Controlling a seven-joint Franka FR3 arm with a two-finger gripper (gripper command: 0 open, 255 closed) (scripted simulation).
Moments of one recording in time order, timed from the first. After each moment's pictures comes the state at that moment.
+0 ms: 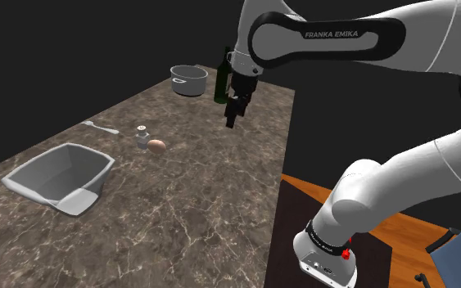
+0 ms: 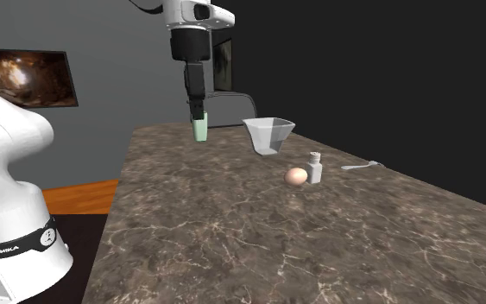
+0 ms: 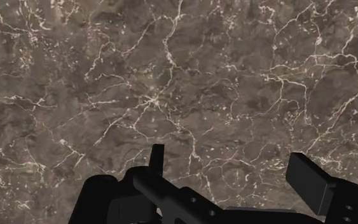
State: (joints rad) arm 0.00 -0.50 0.11 -2.30 0.06 1.82 -0.17
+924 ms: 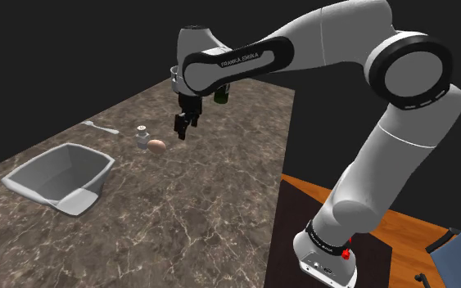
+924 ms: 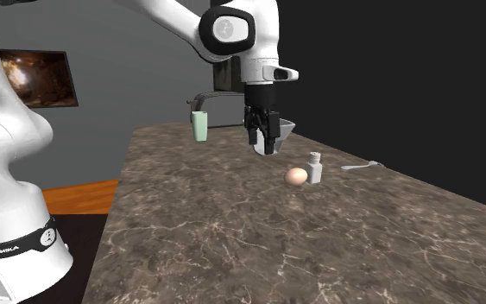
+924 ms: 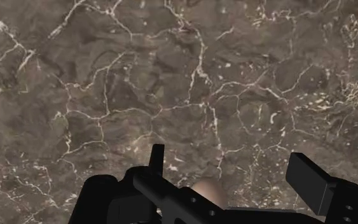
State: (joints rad) arm 0.03 0.03 0.20 -2.02 -0.03 2.08 -0.12
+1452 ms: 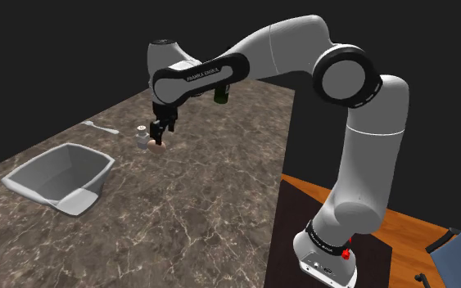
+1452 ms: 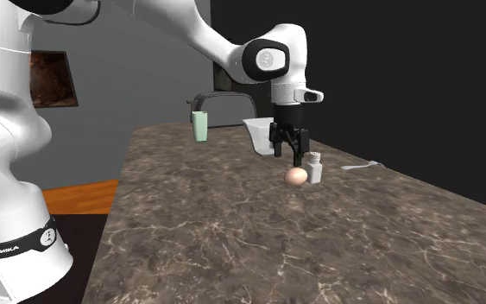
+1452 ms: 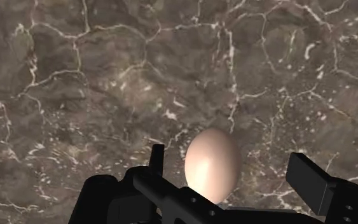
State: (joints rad) arm 0.08 0.34 0.21 -1.74 -0.12 2.11 -0.08
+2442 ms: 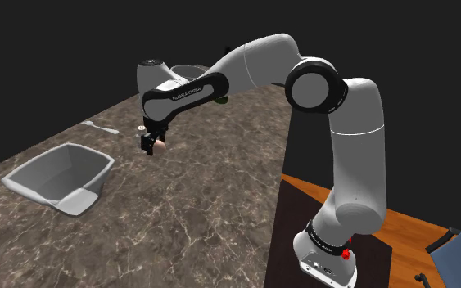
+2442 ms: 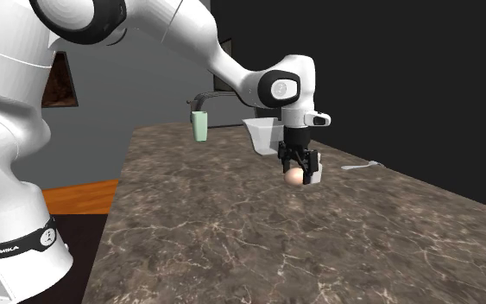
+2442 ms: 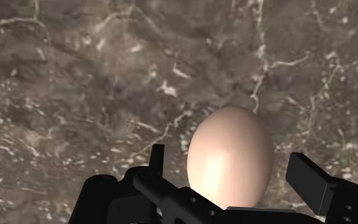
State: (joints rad) arm 0.11 0.53 0.20 -1.63 -0.17 2.18 -0.07
